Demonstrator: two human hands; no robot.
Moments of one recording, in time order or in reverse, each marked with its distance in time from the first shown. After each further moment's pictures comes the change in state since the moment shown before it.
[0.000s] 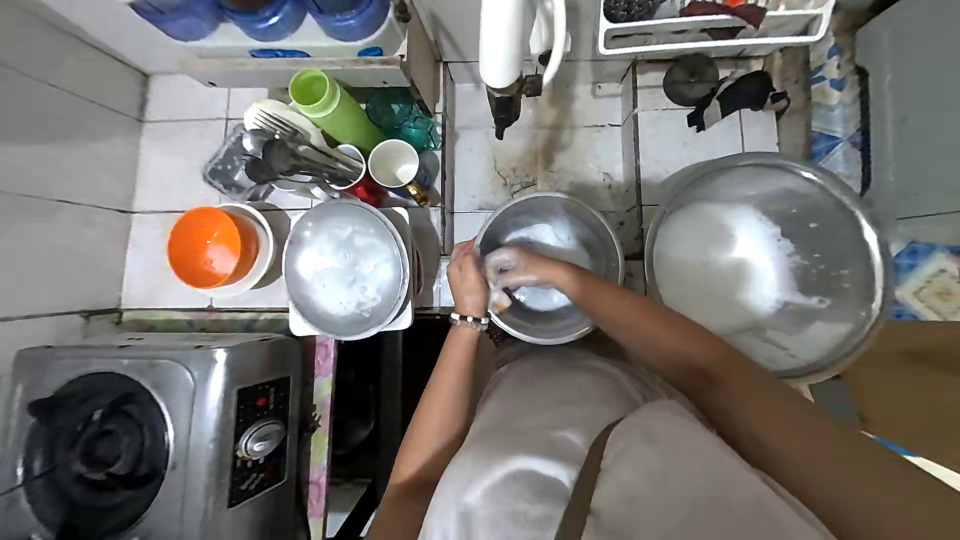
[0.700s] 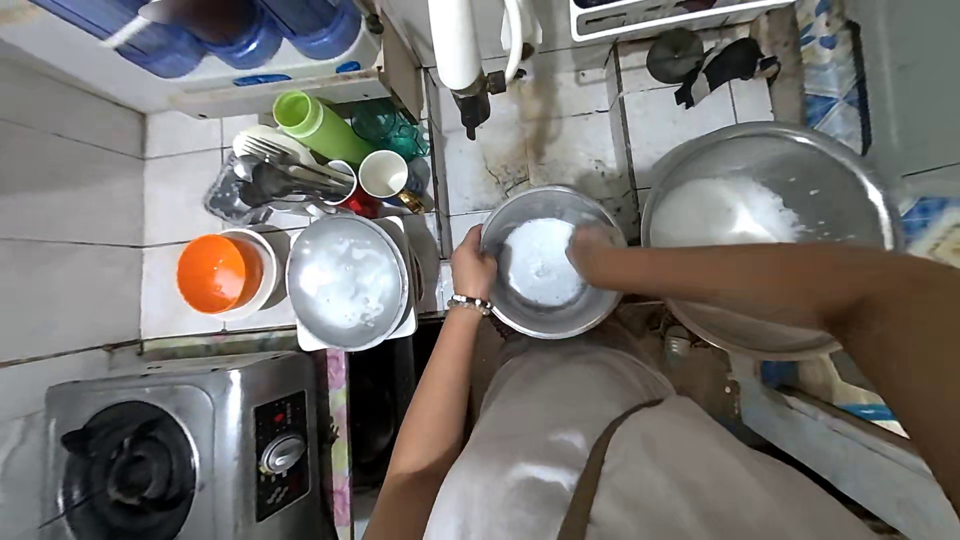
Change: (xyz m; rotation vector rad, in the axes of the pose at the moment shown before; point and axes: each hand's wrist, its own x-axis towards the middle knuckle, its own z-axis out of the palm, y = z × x) left_hand 0.019 0.021 0.001 0.563 -0.307 0.110; right_hand -0.100 -0.084 -0.027 -1.168 -0.170 0.650
